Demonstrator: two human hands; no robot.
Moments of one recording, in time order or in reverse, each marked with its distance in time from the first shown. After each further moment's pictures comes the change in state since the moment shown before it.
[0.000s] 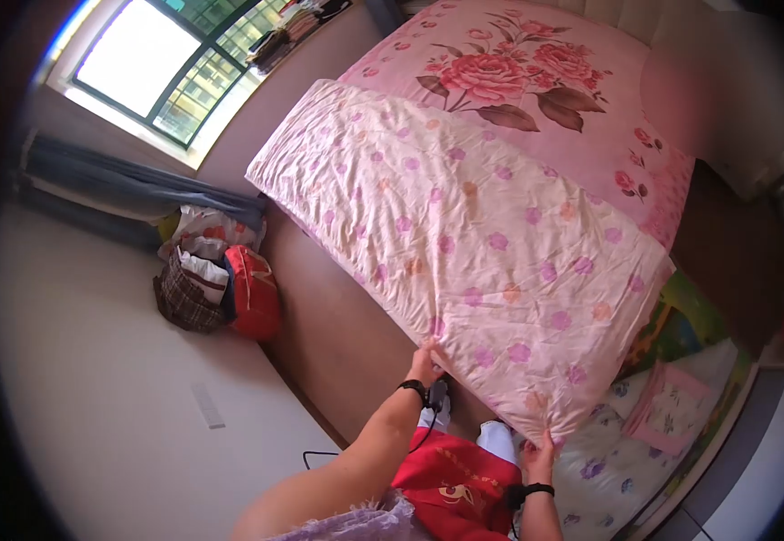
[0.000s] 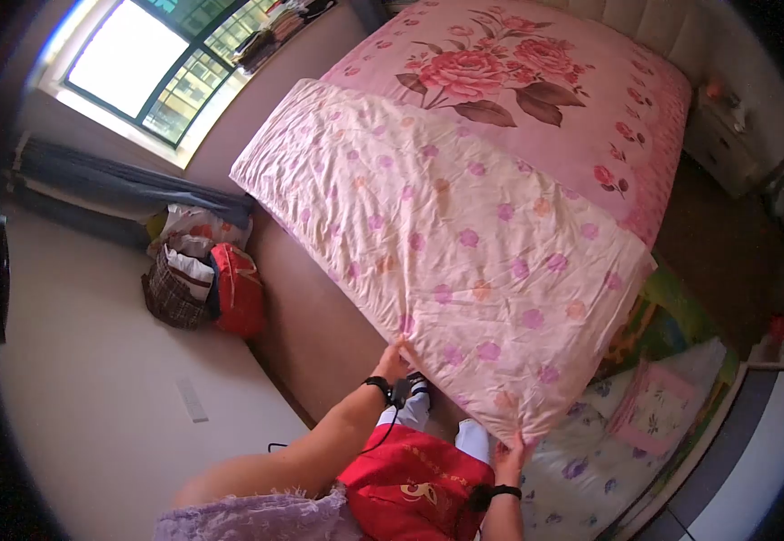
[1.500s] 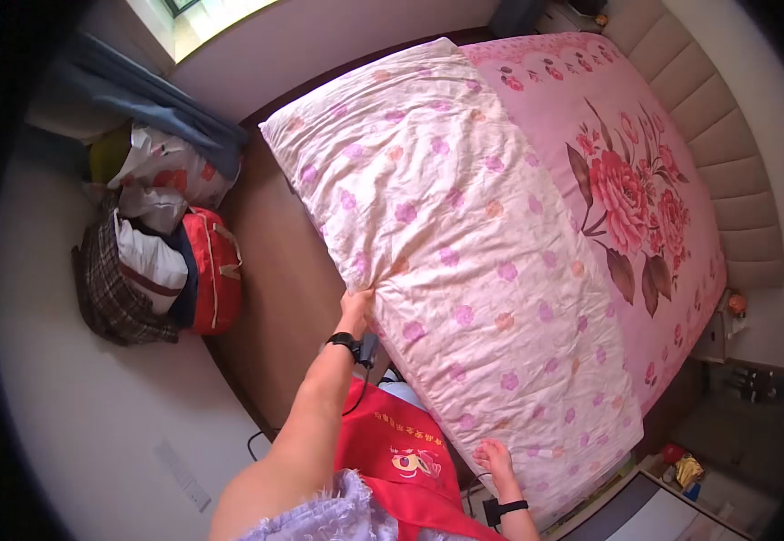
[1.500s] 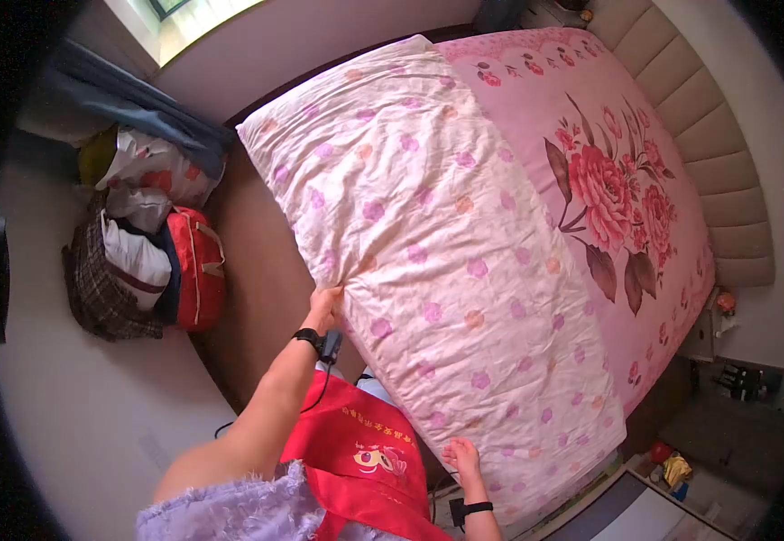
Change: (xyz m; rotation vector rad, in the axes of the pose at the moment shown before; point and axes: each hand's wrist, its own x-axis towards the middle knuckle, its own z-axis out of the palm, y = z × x) left_hand 0.286 0.595 -0.178 -0.222 0.158 0.325; right_hand -0.034 0.237 0.567 -1.198 -0.101 0.011
